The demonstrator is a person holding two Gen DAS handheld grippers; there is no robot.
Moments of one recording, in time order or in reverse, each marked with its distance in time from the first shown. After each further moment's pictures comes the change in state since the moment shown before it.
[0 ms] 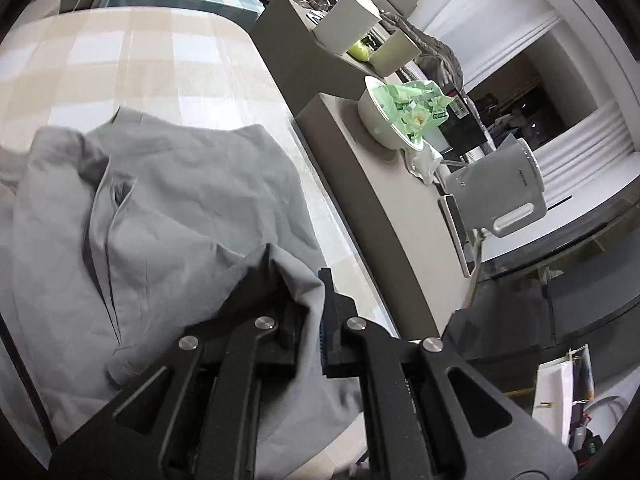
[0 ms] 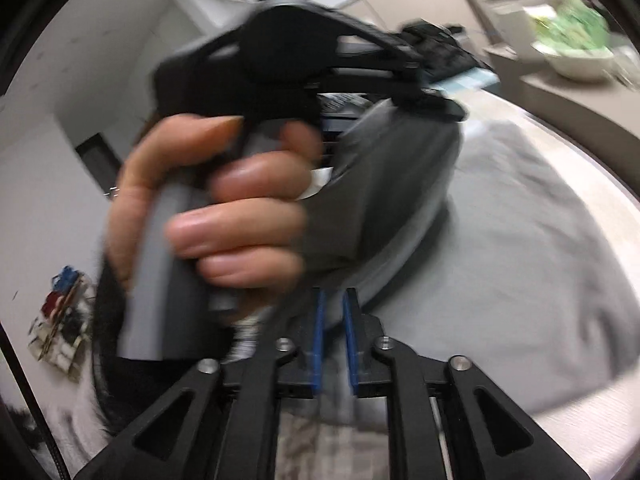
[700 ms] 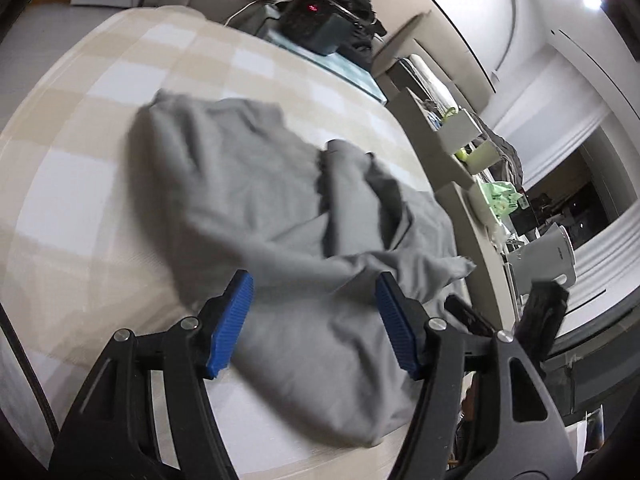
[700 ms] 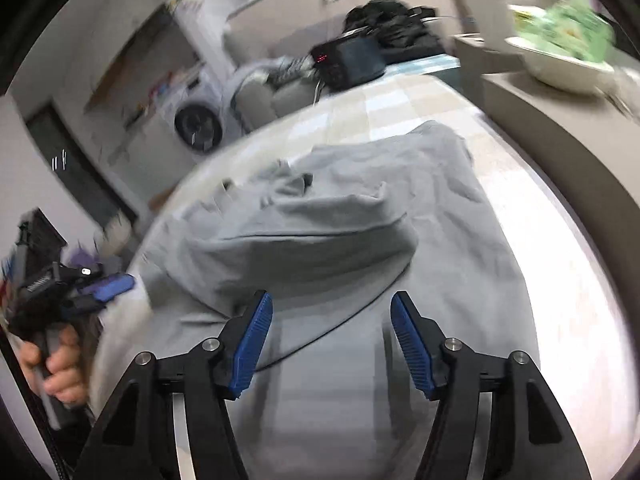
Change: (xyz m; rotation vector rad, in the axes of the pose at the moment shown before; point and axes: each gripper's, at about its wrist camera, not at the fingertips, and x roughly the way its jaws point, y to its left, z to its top) left arm -0.186 0.190 -0.126 -0.230 -0.310 0.208; right arm 0.053 -0.034 0.073 -0.143 0.129 -0.196
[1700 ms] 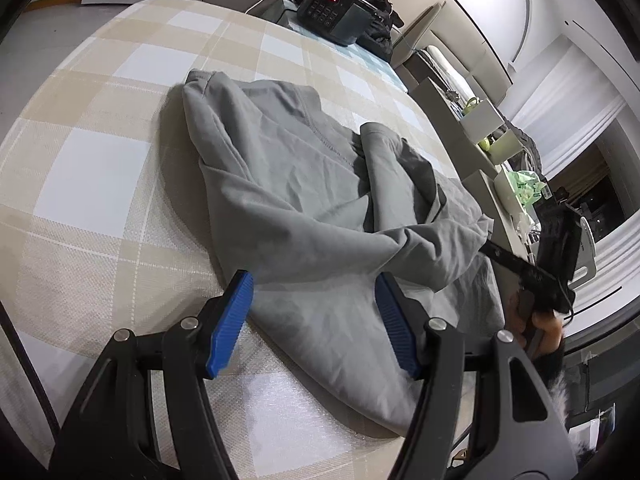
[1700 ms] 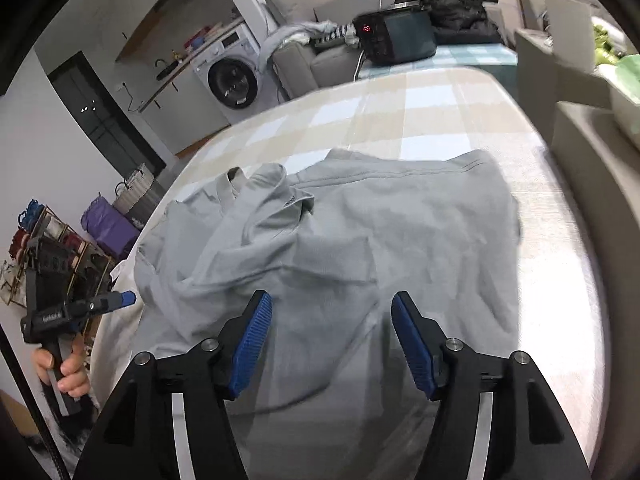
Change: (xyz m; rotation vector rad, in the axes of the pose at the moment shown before) left arm 0.021 0.012 -0.012 0.010 0.024 0.080; right arm 0.046 -0.028 0.073 -0.089 0.118 0.138
